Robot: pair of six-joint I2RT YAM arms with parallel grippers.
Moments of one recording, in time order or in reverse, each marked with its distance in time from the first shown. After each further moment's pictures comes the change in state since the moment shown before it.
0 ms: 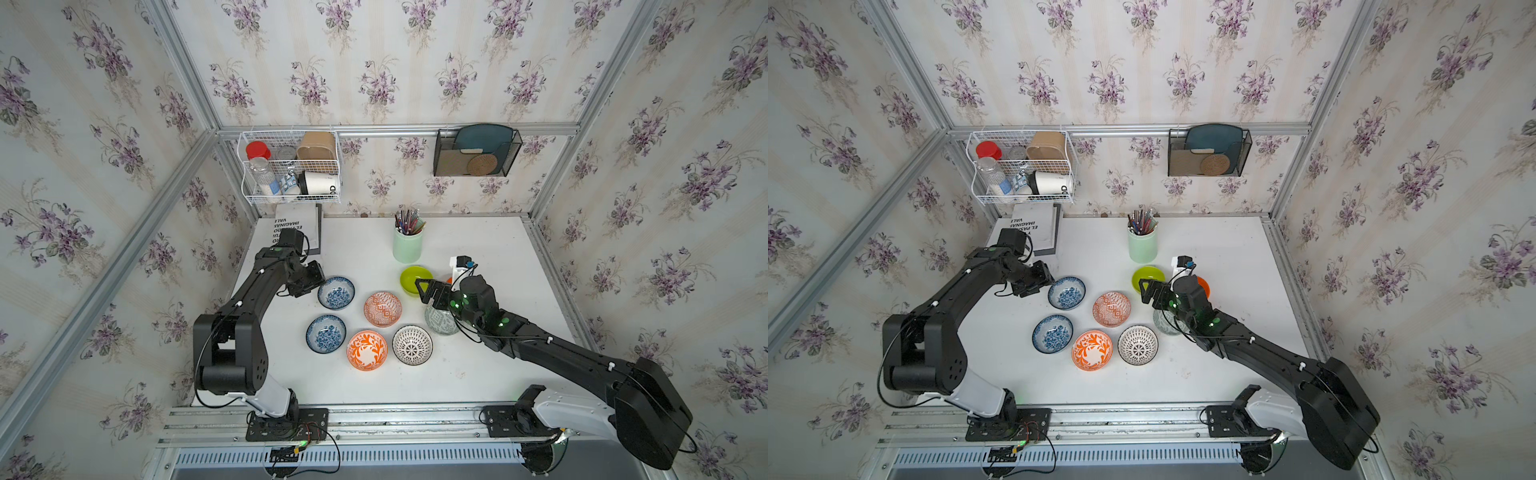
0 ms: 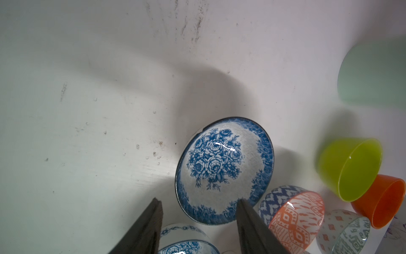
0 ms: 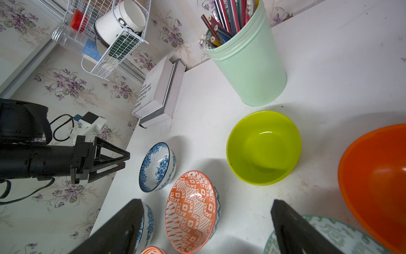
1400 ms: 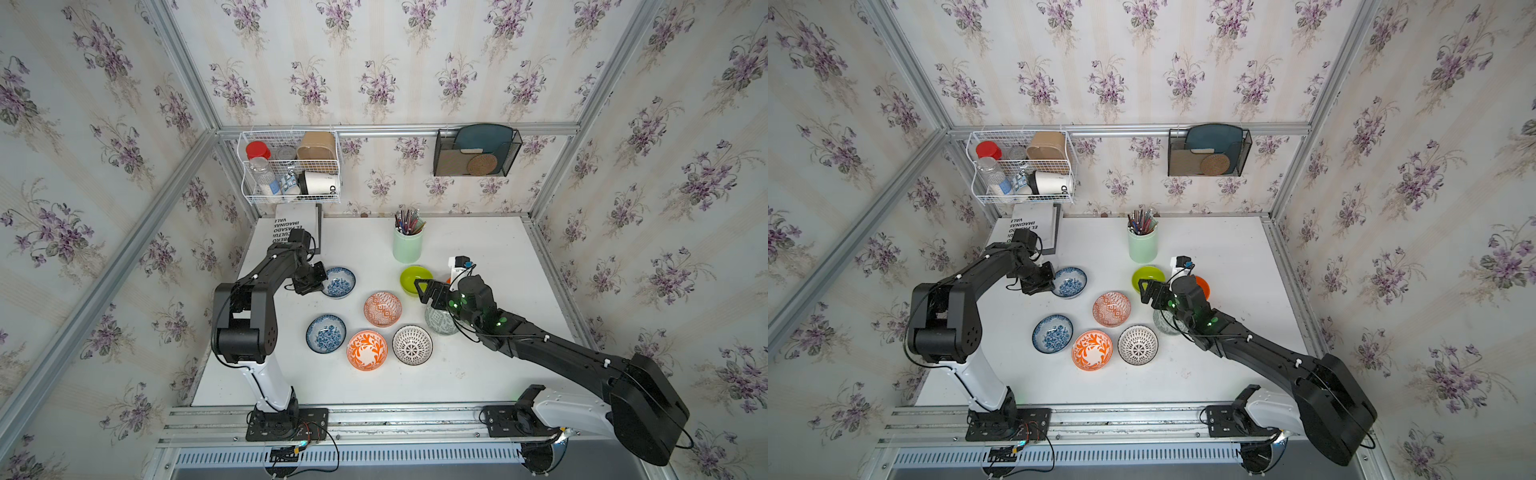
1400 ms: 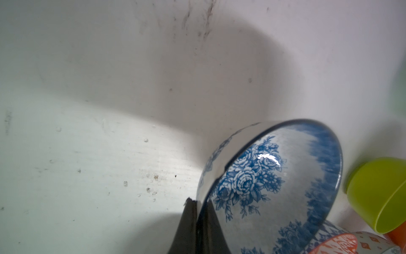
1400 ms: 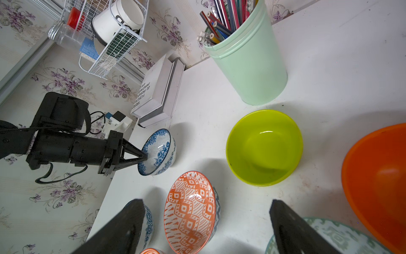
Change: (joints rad) left arm -0.003 0.198 0.070 0.041 0.006 -0.011; right arm 0.000 0.024 0.001 0.015 0.000 0.003
